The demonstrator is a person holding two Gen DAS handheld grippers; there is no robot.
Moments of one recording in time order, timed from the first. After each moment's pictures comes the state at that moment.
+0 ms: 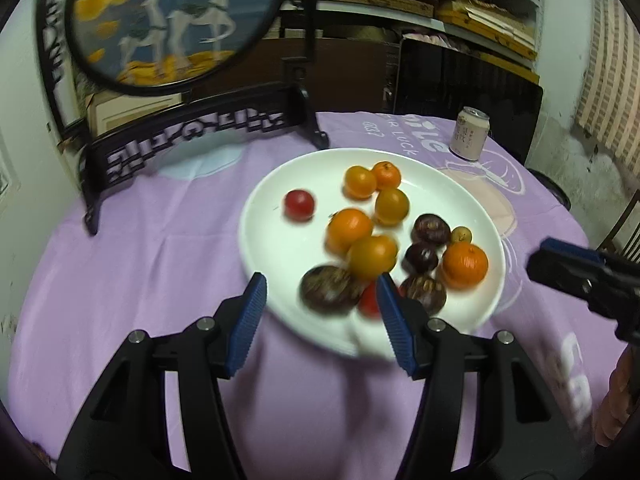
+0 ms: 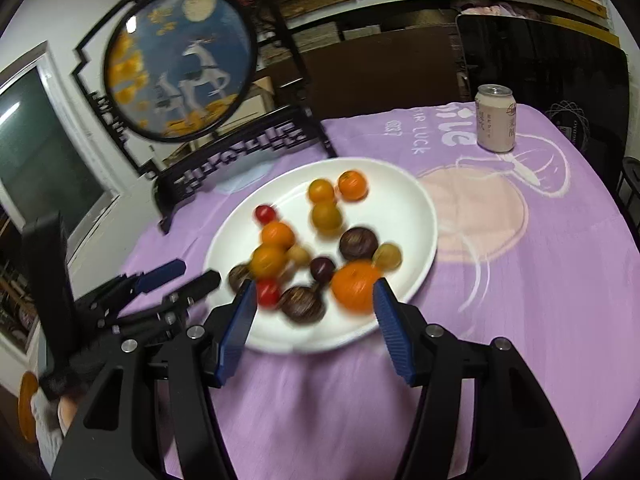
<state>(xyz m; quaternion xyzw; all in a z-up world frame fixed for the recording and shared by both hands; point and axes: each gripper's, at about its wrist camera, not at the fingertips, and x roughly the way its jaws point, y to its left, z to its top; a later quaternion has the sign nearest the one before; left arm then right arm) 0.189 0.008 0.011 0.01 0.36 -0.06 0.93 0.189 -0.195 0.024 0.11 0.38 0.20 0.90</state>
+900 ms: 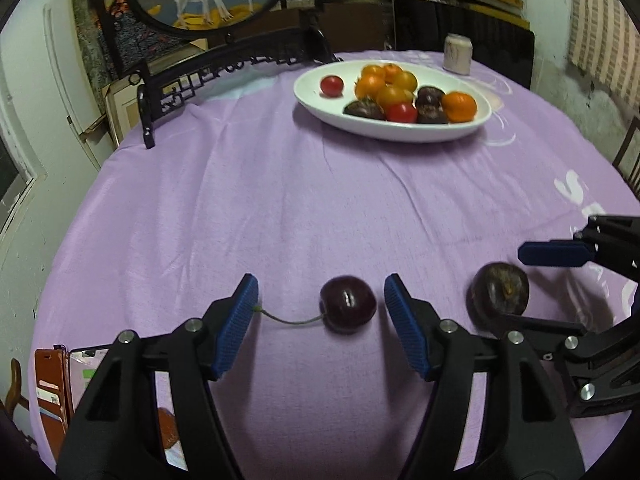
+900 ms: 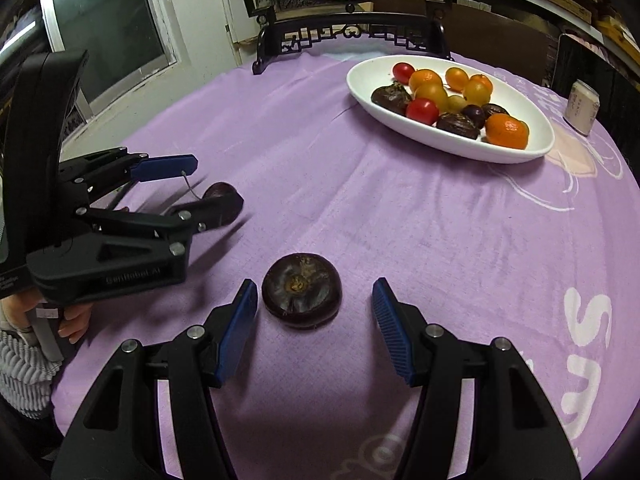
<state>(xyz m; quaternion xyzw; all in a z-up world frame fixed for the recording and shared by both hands) 0.053 0.046 -0.037 0.08 0.41 -0.04 0.91 0.056 -0.097 -0.042 -0.07 0.43 0.29 0.85</state>
